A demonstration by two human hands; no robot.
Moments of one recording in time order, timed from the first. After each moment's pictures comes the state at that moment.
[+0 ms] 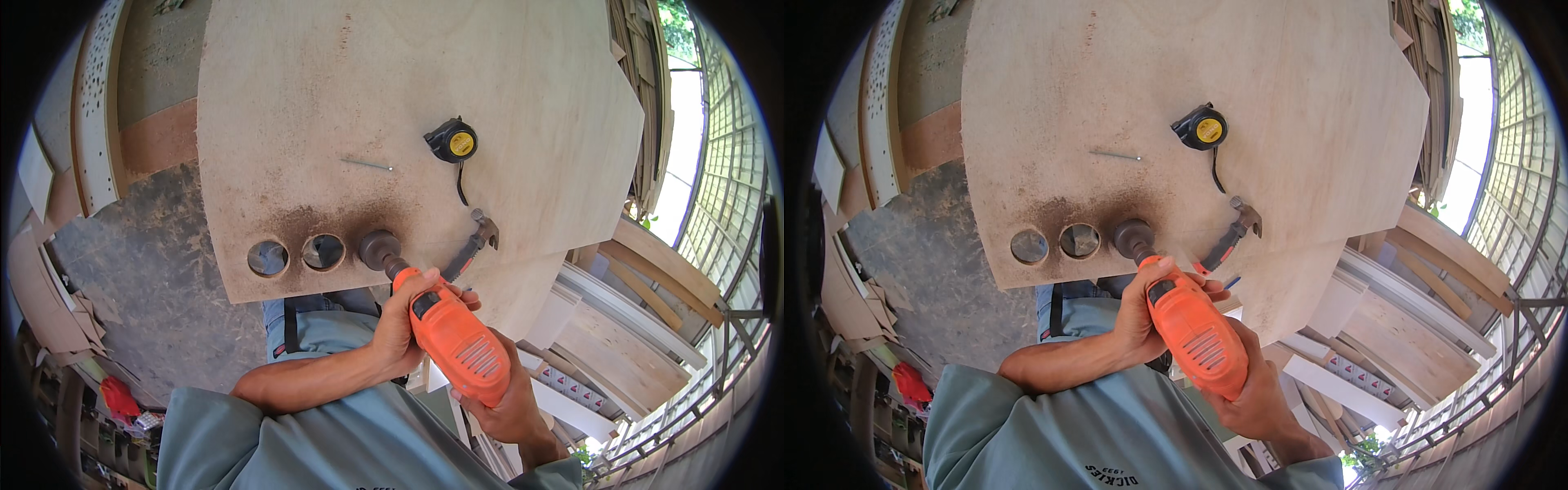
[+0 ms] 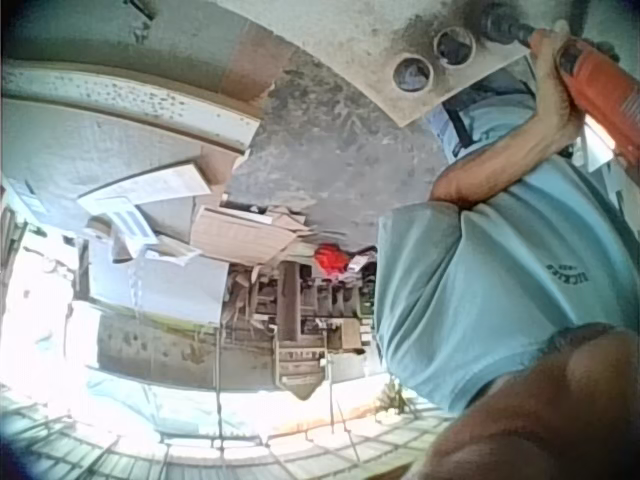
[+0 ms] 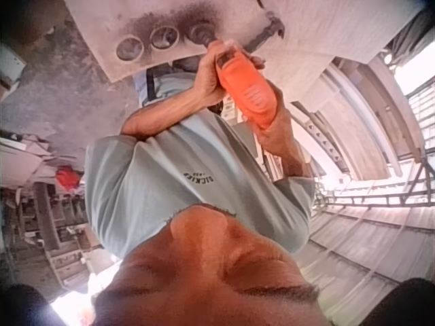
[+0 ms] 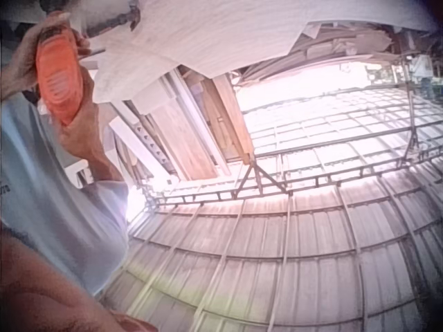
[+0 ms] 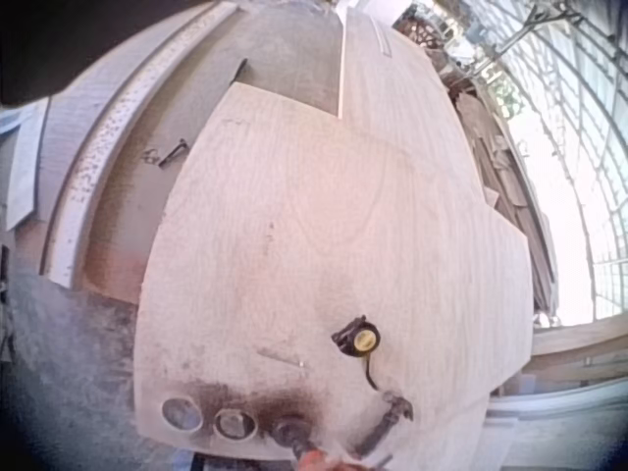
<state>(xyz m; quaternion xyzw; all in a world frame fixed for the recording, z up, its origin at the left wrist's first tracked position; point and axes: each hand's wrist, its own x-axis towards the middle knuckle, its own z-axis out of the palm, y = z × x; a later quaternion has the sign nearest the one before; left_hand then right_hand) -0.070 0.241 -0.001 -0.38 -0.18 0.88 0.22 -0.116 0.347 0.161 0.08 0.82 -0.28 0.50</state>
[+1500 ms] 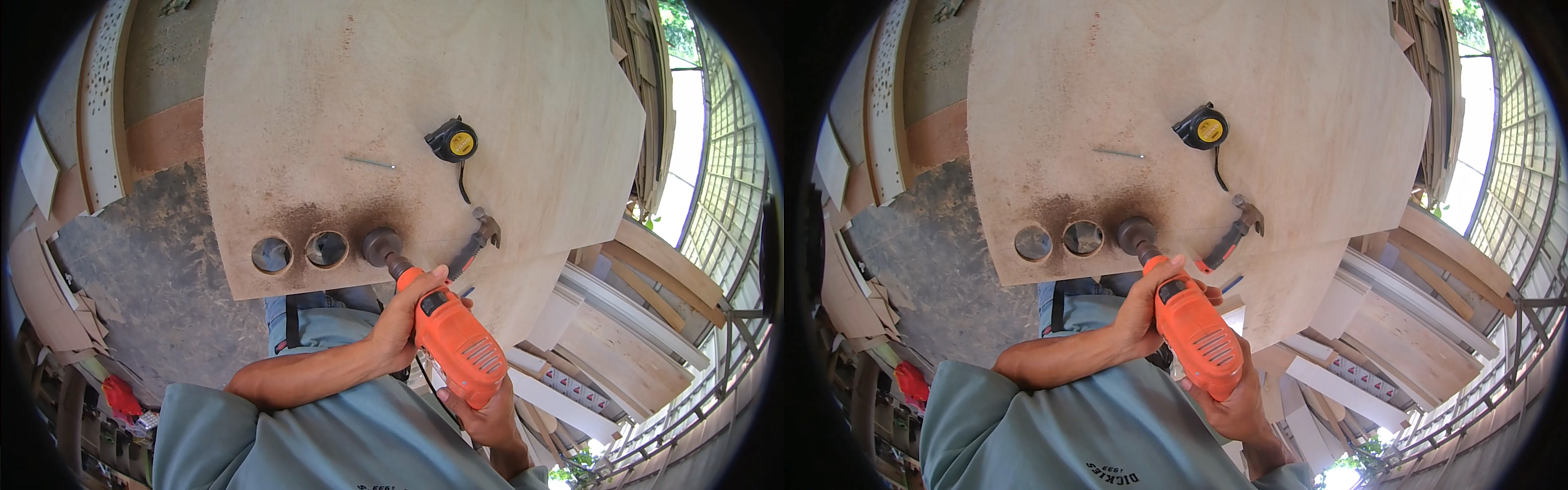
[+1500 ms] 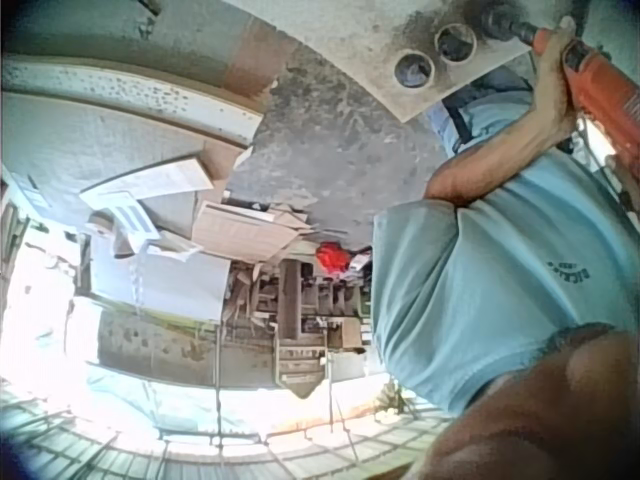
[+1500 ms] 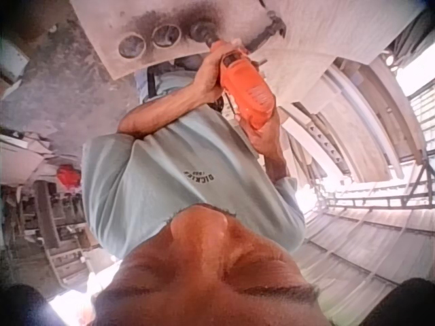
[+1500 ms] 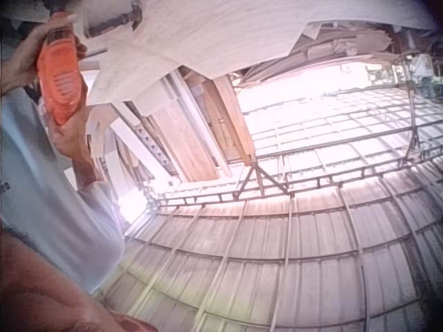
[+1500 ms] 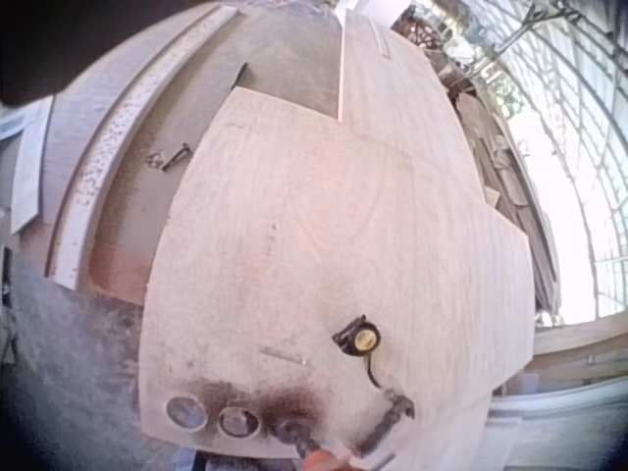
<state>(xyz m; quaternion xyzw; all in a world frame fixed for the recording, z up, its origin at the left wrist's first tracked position) -0.069 0.237 -0.001 -0.41 -0.12 0.86 0.29 -0.065 0.380 0.141 0.08 0.82 -0.35 0.44</state>
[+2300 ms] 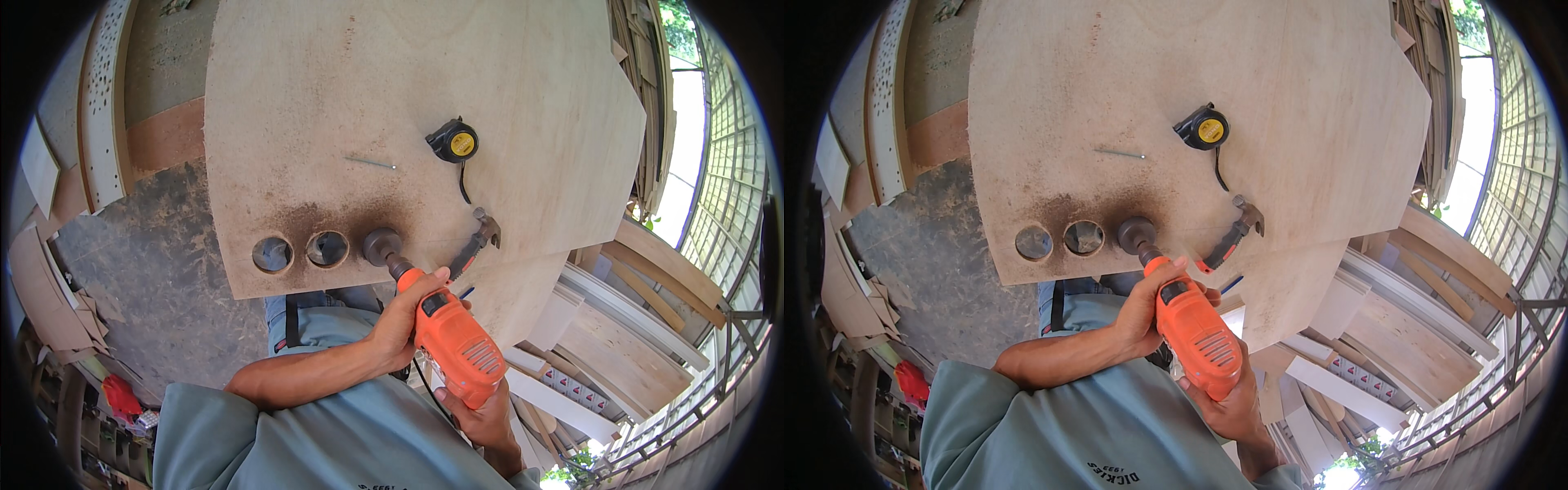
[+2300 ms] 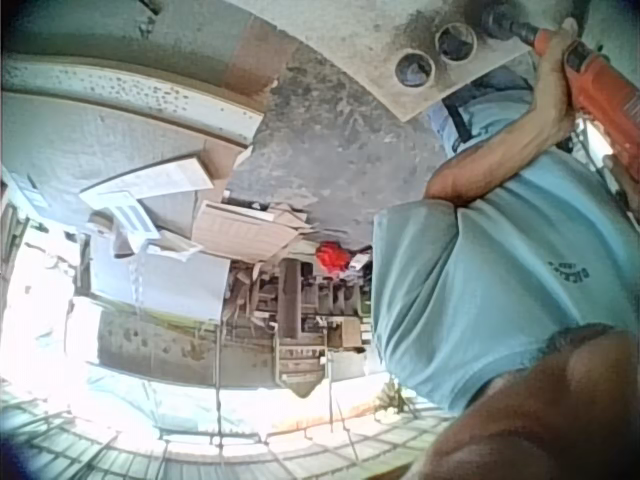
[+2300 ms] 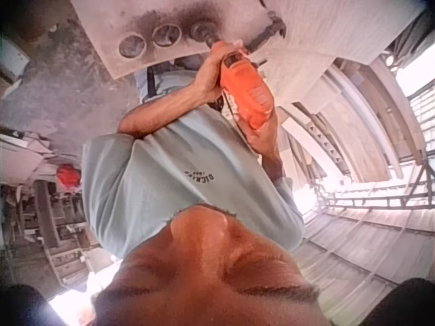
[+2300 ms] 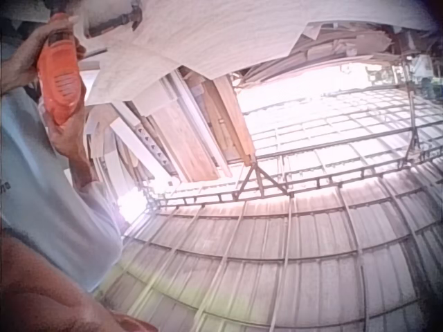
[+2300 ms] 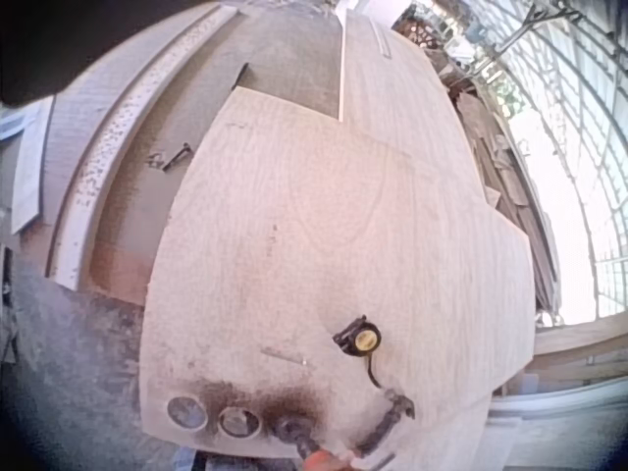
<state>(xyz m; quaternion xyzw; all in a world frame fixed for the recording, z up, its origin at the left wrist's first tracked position) -0.066 0.237 -0.003 -0.40 -0.09 0.86 0.31 -0.060 0.380 0.141 0.08 0.83 -0.34 0.44</state>
